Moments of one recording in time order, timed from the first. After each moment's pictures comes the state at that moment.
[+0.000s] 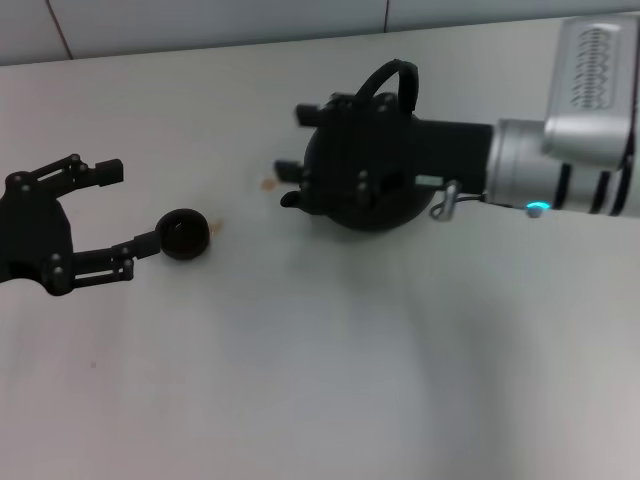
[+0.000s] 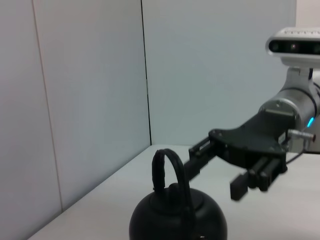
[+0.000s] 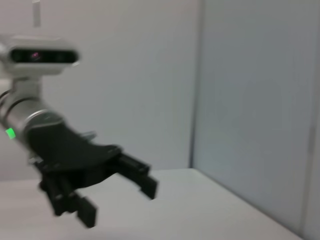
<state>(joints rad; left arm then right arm) -0.33 -2.02 0.90 0.84 1.71 1.62 -1.16 0.46 2.08 -1.34 -0.76 -1.36 -1.21 1.11</state>
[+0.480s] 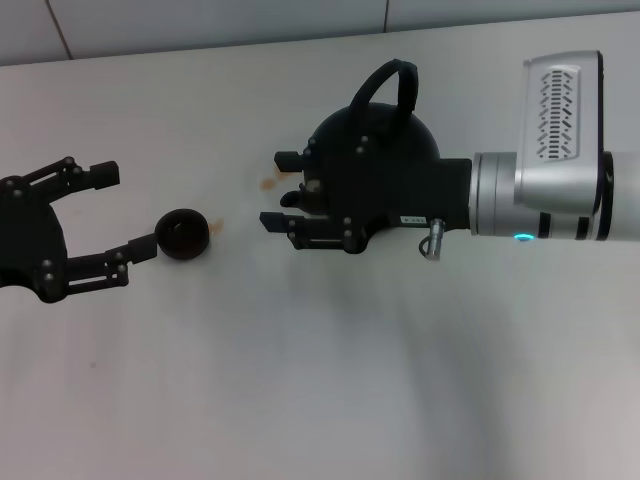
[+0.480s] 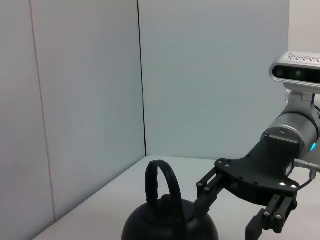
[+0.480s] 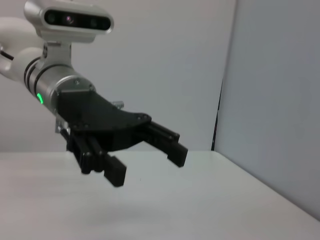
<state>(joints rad) -0.33 -2.02 0.86 0.84 1.71 1.67 -1.16 0.42 2.09 -1.43 -0.83 -1.40 -1.18 1.10</state>
